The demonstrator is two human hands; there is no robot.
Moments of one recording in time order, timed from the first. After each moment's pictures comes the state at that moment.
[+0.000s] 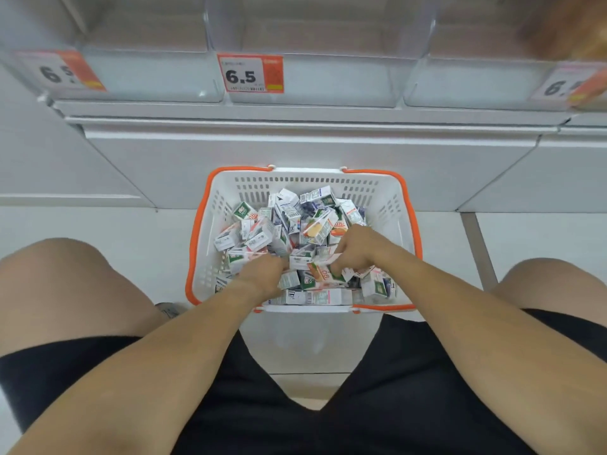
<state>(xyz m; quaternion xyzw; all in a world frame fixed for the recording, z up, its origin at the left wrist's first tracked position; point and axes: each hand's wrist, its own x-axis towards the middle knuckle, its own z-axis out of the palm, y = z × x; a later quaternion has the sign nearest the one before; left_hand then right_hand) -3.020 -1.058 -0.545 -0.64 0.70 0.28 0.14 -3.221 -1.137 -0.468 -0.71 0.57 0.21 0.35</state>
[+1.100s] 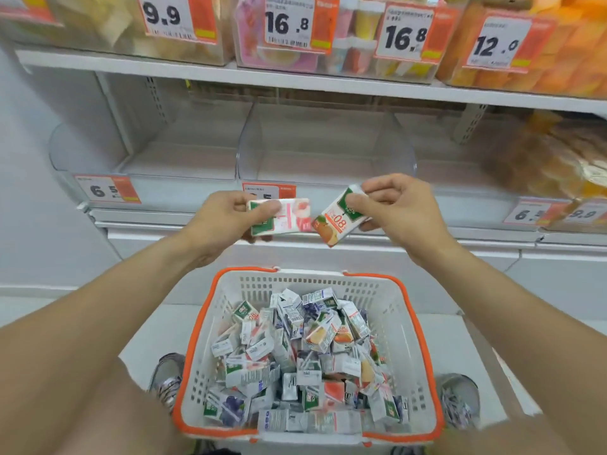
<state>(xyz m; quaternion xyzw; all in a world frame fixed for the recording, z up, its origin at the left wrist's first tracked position) -2.947 -1.166 -0.305 -0.60 0.48 0.45 -0.44 -3.199 -1.207 -0.277 -0.59 0.51 -0.44 0.44</state>
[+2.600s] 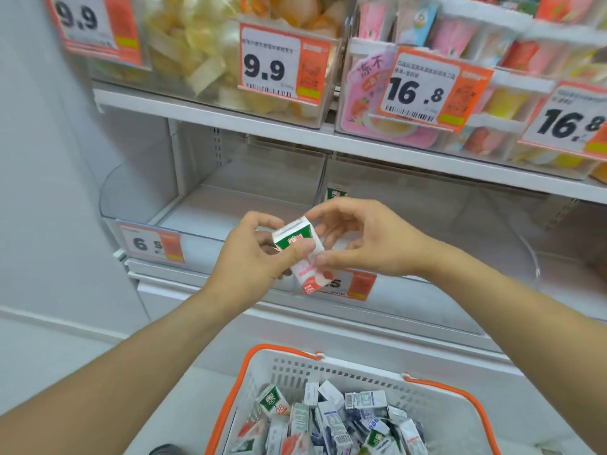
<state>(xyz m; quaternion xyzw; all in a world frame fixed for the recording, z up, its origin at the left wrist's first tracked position) -2.871 -1.222 -0.305 -0.60 0.45 0.32 -0.58 -3.044 -1.328 -0.258 -0.88 0.24 -0.18 0.36</state>
